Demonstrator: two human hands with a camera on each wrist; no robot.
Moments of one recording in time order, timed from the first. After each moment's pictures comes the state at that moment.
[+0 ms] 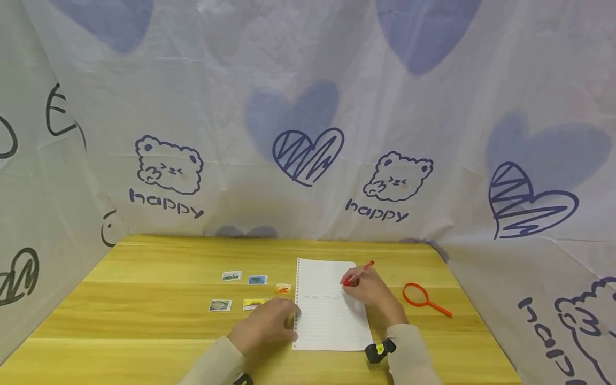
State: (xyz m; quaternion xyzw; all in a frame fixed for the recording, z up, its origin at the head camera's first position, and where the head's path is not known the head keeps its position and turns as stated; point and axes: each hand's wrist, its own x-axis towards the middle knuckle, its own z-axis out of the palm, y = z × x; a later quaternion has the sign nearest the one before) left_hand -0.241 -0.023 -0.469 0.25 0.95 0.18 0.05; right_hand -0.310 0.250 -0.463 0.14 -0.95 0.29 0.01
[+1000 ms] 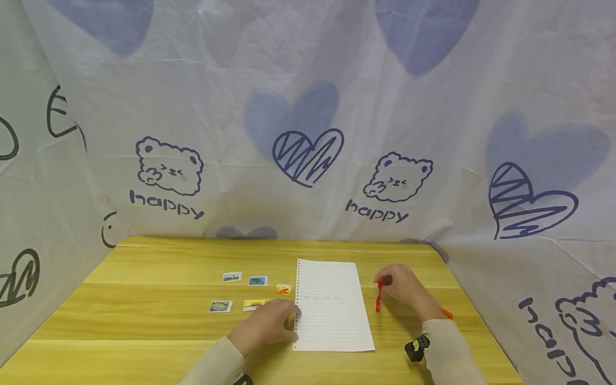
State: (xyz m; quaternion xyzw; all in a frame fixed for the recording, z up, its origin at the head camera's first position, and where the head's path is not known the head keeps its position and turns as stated) left_hand -0.240 -0.024 -0.468 0.25 0.95 0.18 0.05; right_hand -0.319 0.332 -0.459 0.21 -0.95 0.22 0.05
